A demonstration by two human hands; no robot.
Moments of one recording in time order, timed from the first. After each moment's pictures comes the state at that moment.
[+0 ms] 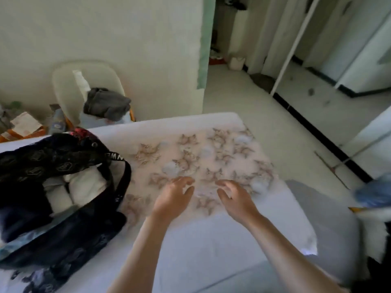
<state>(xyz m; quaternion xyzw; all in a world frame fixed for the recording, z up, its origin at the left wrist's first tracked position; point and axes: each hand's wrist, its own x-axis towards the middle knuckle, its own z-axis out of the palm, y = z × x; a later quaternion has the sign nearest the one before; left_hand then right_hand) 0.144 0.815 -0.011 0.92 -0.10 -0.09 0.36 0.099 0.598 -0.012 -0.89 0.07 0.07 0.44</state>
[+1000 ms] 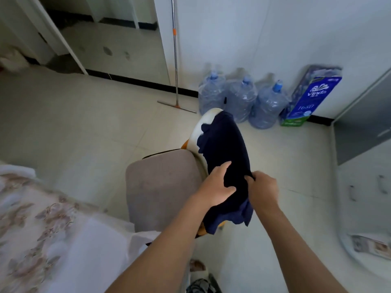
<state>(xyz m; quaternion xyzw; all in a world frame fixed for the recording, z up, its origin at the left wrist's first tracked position) -0.109 0.094 -0.054 0.68 -0.49 -0.48 0.25 -0.259 0.038 -0.052 -0.66 0.69 -0.08 0.29</state>
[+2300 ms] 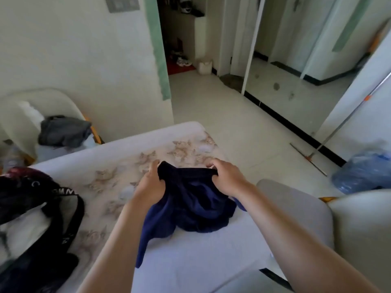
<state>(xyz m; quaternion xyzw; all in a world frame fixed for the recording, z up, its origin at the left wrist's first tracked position) 0.221 0.657 0.033 0.92 -0.06 -0.15 0.35 0.156 0.412 0.050 -0.95 0.07 0.07 0.29</state>
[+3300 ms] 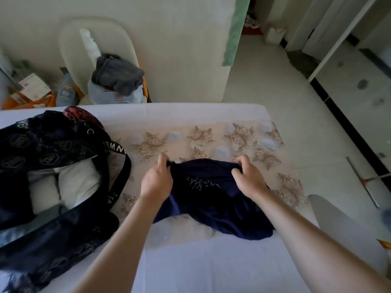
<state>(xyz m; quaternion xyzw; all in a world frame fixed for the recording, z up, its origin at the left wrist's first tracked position) 0.255 0.812 -0.043 0.96 0.07 -0.02 0.28 0.267 0.544 -0.032 -0.94 0.08 0.13 0.32</state>
